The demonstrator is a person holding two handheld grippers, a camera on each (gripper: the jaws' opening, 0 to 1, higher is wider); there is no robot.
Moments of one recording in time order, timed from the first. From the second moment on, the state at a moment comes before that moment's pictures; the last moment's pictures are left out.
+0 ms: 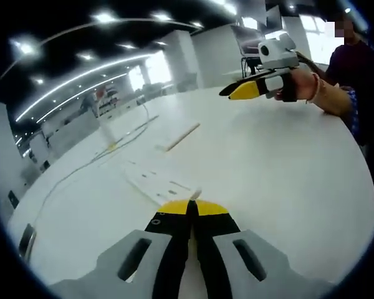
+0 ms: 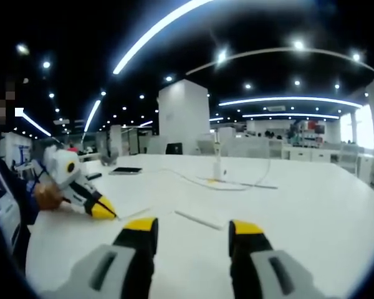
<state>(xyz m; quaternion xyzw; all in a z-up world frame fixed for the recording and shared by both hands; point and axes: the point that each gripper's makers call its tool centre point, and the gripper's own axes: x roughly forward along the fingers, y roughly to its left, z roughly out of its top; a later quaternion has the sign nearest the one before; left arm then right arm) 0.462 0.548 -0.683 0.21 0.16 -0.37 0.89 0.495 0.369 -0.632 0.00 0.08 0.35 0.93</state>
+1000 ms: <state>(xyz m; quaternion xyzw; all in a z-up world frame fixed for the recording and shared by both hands) 0.502 0.533 -0.633 0.15 0.03 -0.49 0.86 0.496 0.367 -0.633 0.00 0.07 0.34 0.94</state>
